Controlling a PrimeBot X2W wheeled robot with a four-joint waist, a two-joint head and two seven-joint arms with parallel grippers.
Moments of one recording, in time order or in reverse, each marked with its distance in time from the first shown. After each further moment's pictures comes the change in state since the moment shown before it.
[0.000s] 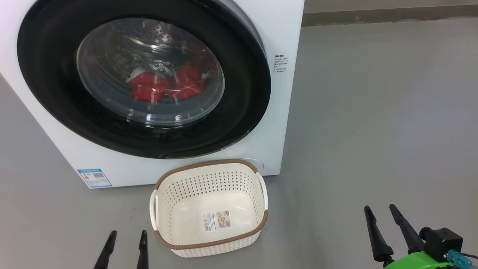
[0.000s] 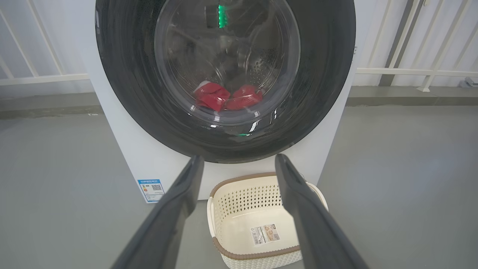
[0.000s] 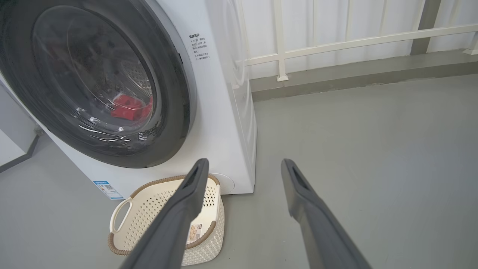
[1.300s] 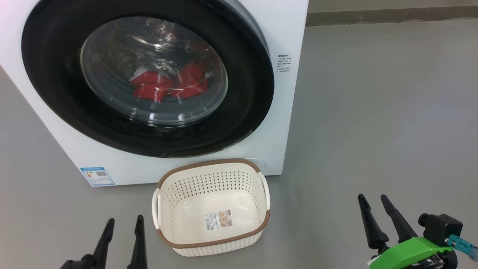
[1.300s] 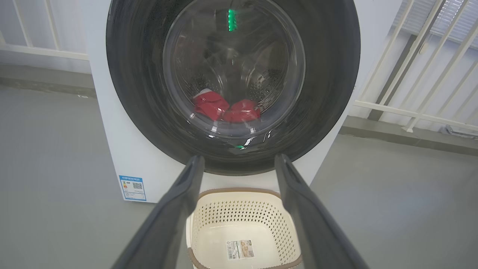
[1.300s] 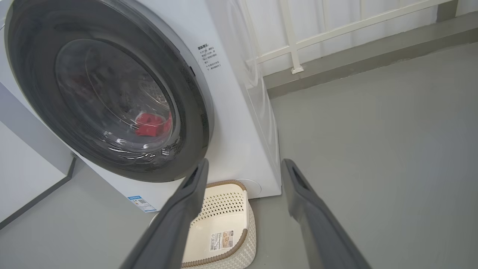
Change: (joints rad) left arm -0.033 -0.007 -0.002 -0.058 -0.184 0.002 0.061; right arm -0.057 -0.018 0.056 -0.007 0.206 0.000 0.066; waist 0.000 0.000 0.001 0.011
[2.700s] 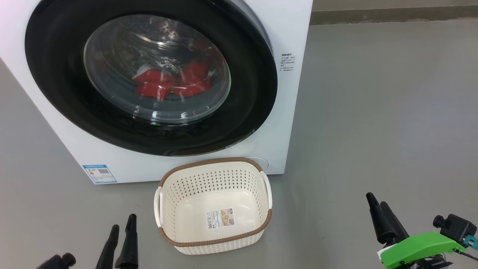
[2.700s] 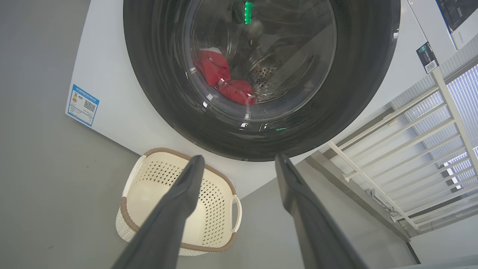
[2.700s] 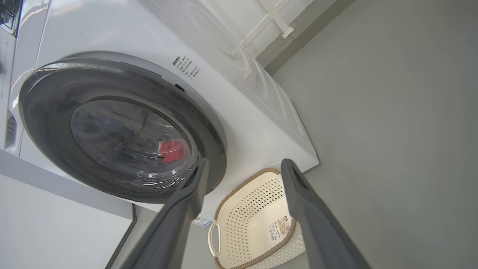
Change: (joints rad) left arm -0.040 -0.012 0.035 0.069 -0.527 -0.044 0.120; right arm -0.003 0.019 -0.040 0.005 0.432 -0.001 0.122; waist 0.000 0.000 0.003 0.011
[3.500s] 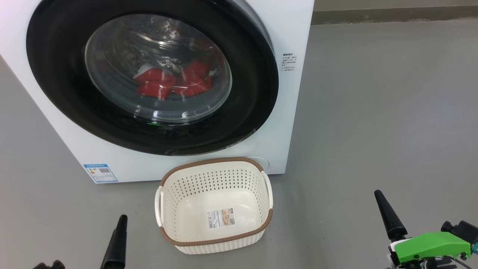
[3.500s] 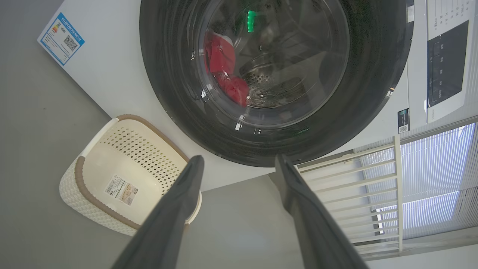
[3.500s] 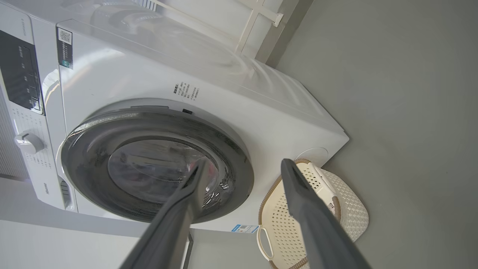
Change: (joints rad) left arm -0.020 -0.003 0.042 0.061 -0.360 -0.043 0.069; right arm 0.000 0.031 -0.056 -0.004 0.300 0.000 0.072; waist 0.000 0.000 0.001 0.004
